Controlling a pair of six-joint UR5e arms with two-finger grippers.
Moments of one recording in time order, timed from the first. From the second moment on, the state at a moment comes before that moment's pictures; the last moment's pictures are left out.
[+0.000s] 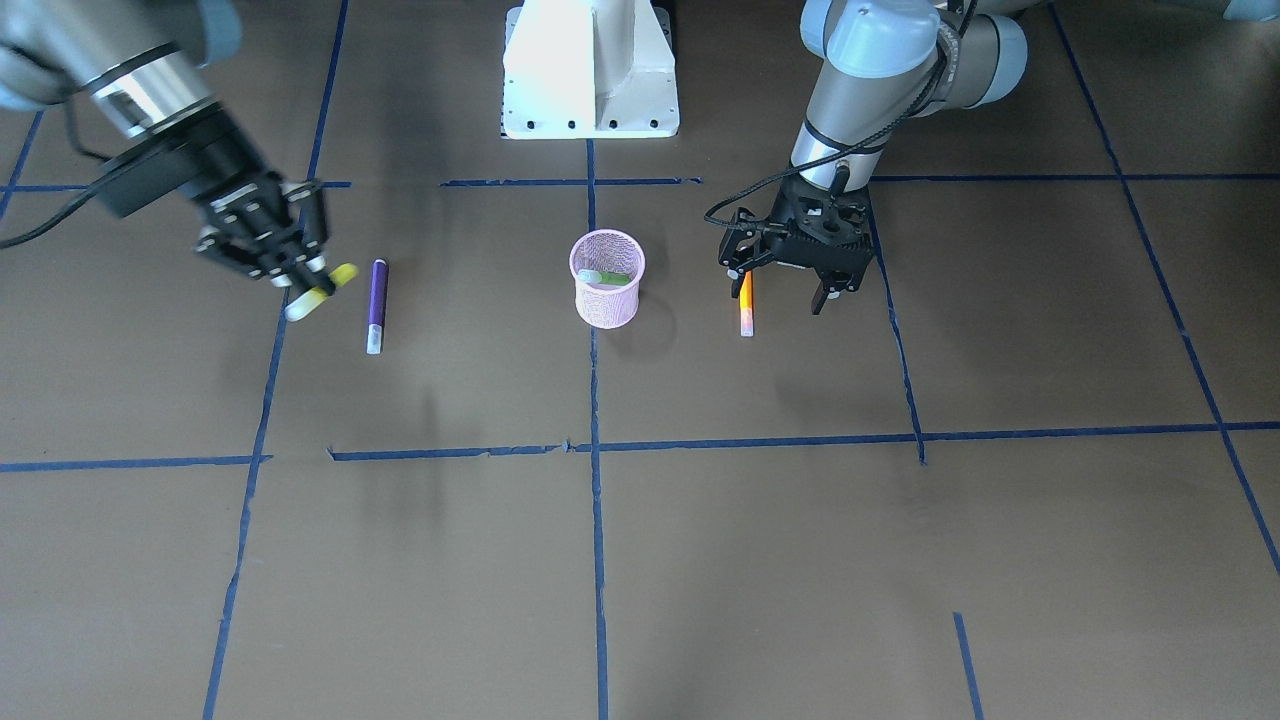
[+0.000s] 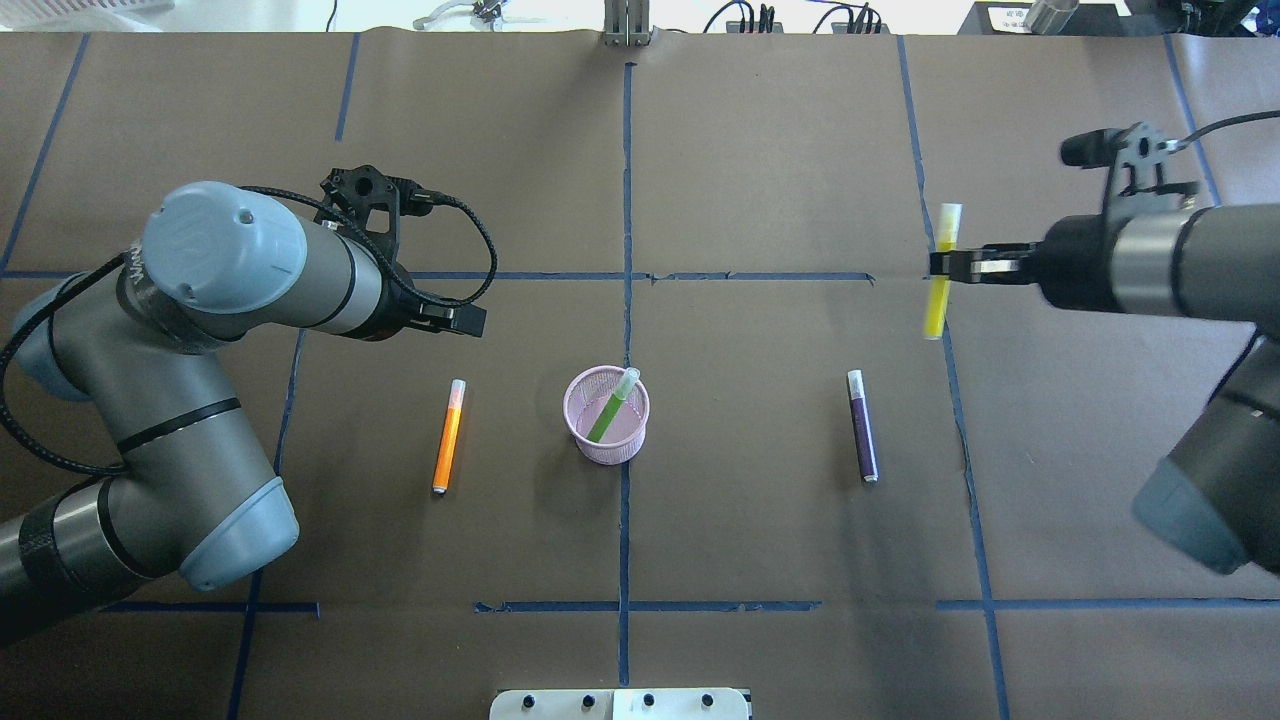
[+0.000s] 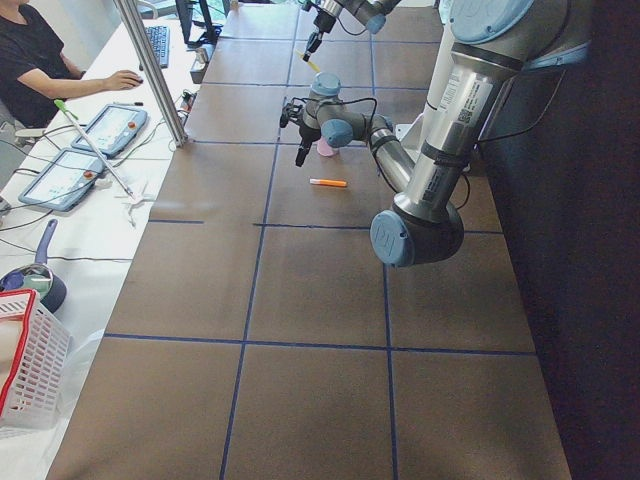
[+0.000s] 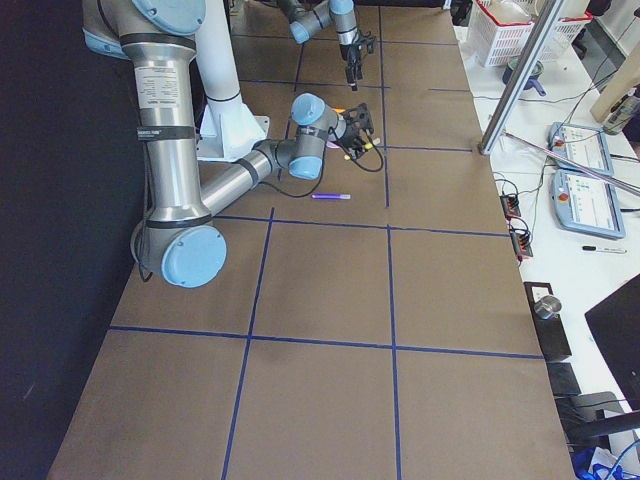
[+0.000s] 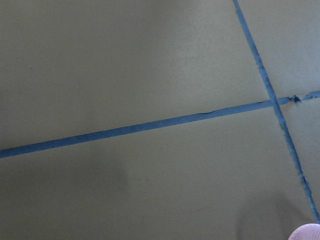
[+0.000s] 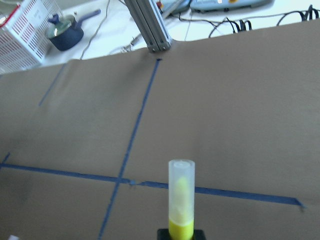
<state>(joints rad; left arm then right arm) -0.63 -1.99 -1.87 -1.79 -1.79 -0.97 0.59 -1.44 2.03 -0.80 1.53 1.16</state>
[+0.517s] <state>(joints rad) -0.62 -1.99 -1.85 -1.79 -1.79 -0.97 0.21 -1.15 2.03 -1.13 0.88 1.25</state>
